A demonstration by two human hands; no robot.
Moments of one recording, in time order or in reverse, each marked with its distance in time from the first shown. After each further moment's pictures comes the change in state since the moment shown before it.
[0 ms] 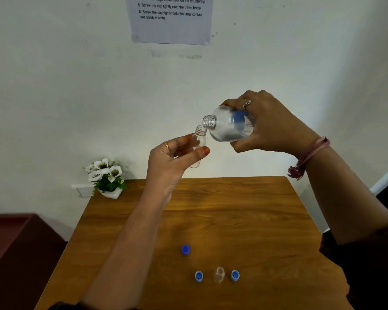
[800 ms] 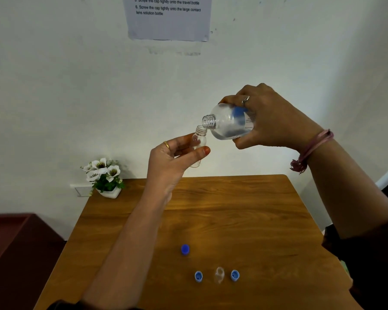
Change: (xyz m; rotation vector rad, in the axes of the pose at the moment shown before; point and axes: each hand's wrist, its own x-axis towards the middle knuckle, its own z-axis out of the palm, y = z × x) left_hand 0.003 -0.002 0.004 0.005 0.013 -0.023; right_hand 0.005 0.002 -0.006 -0.075 -0.024 -0.033
